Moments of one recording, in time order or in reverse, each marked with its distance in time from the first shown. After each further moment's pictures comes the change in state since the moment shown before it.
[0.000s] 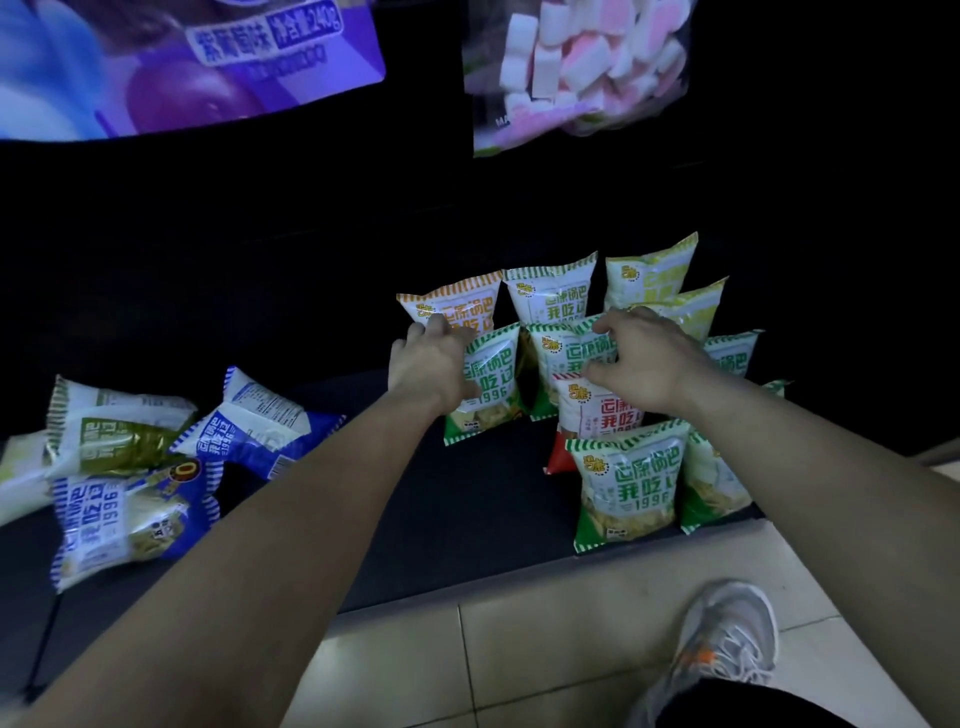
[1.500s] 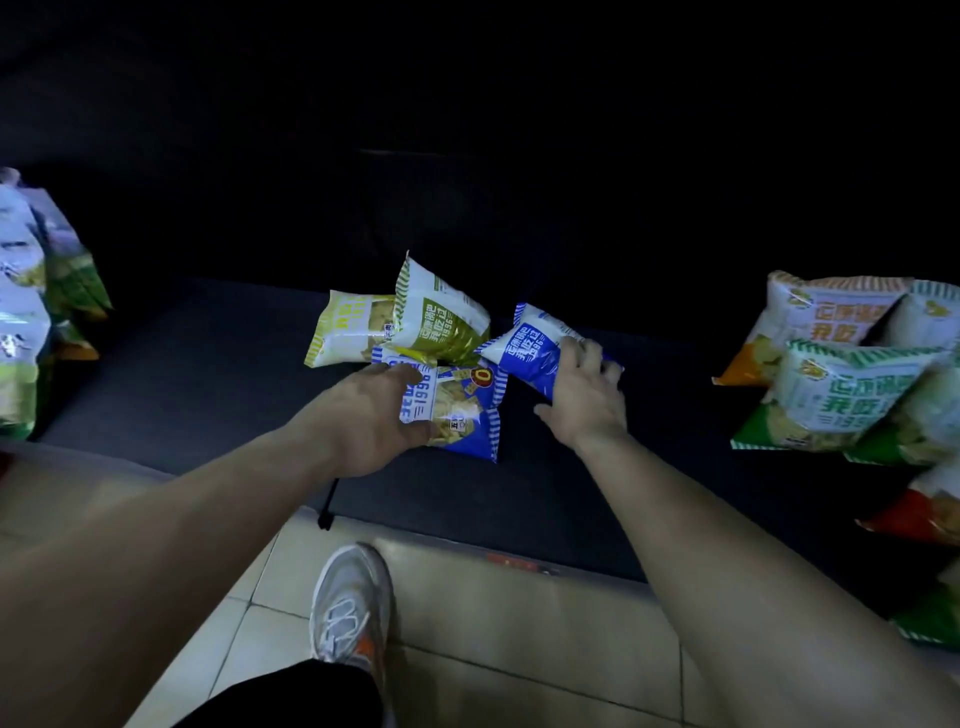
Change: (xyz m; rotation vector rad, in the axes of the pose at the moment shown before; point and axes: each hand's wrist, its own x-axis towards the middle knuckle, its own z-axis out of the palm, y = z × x) left_hand -0.244 -0.349 -0.012 -0.305 -0.196 -0.385; right_hand 0.027 -0.347 0.259 -0.072 -0.029 -0.243
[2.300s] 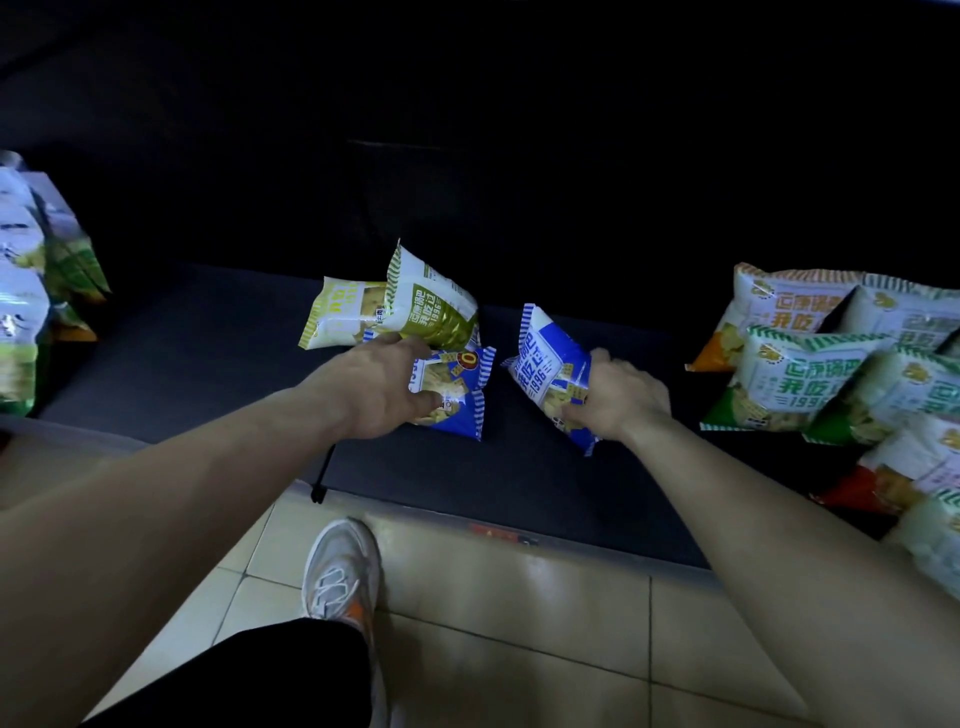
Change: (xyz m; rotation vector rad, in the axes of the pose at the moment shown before) left_hand -0.014 0.030 -0.014 0.047 -0.017 0.032; right_hand -0.031 0.049 -0.052 -0.084 -0.156 0.007
